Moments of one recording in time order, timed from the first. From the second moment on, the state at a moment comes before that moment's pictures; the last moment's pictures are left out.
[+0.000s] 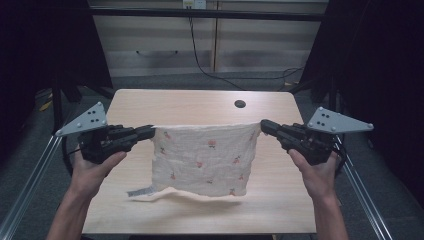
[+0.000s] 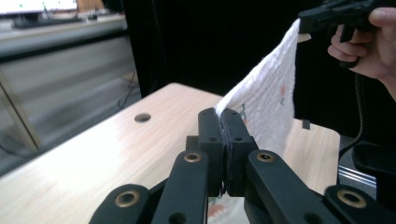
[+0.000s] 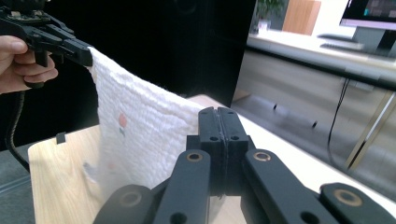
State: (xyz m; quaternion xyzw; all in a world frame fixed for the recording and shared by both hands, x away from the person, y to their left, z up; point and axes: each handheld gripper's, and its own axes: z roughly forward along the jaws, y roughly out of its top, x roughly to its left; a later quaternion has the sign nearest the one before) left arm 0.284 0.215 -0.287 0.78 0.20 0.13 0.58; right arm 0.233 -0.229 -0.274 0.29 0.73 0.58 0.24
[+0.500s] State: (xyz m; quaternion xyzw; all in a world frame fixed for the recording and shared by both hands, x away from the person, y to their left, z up) left arm 0.377 0.187 -0.363 0.81 0.29 0.08 0.50; right arm 0.331 -0.238 -0.350 0.38 0.74 0.53 0.19
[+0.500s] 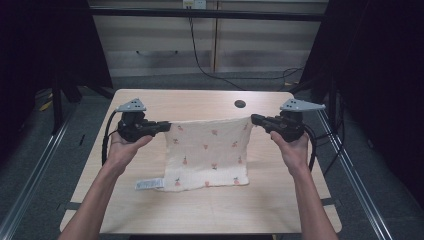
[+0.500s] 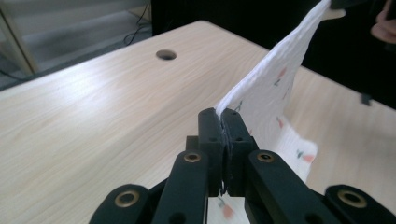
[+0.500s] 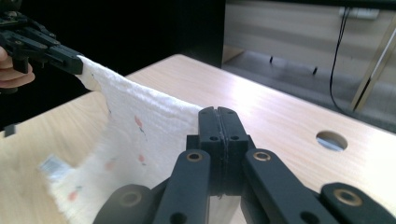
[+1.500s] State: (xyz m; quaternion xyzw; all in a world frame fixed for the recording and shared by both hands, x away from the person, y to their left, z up) left arm 0.435 0.202 -0.407 0.79 0.37 0.11 0.47; right arm 0.409 -0.243 -0.406 0.46 0.73 0.48 0.18
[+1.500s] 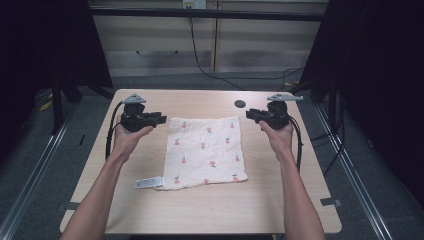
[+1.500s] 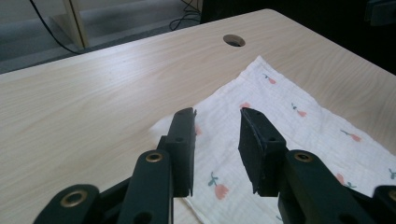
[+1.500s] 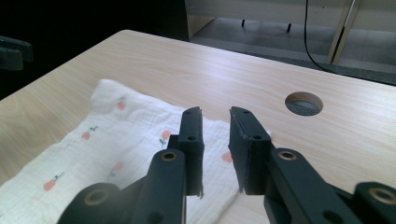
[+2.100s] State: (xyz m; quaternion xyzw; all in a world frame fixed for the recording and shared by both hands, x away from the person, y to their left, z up) left arm 0.379 0.216 -0.426 0.81 0.35 0.10 0.46; right arm 0.341 -0.236 -0.424 0.41 0.77 0.45 0.16
